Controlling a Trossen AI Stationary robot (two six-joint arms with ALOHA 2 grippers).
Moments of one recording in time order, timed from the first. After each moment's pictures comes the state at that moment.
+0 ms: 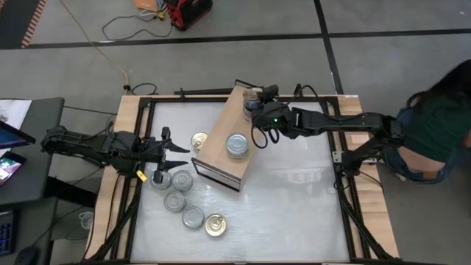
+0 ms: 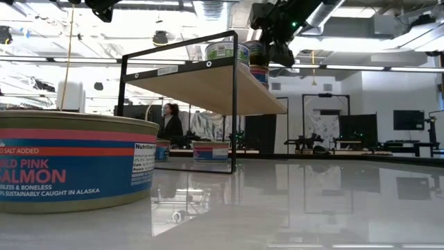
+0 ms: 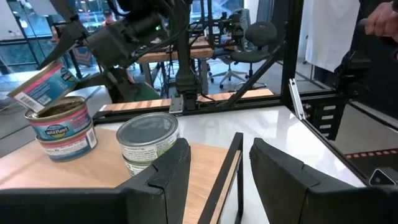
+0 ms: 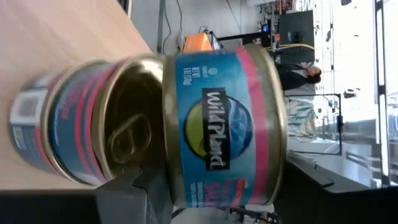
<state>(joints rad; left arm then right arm) -0.19 0.56 0.58 -0.05 -0.17 0.08 -0.16 1.48 1.21 -0.19 0.84 -1.04</state>
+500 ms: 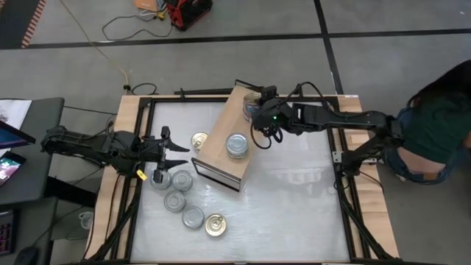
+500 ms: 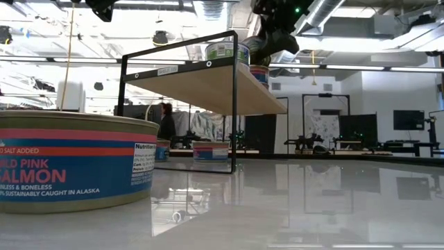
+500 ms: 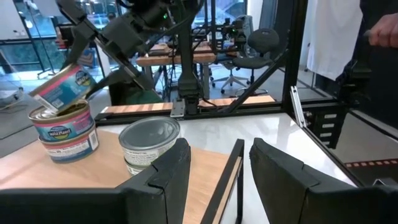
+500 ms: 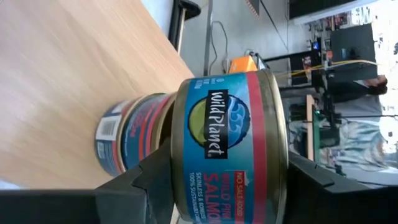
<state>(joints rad) -0.19 0.56 0.58 -0.03 -0.18 0.06 -0.16 1.48 1.34 -0.48 0.63 -0.86</state>
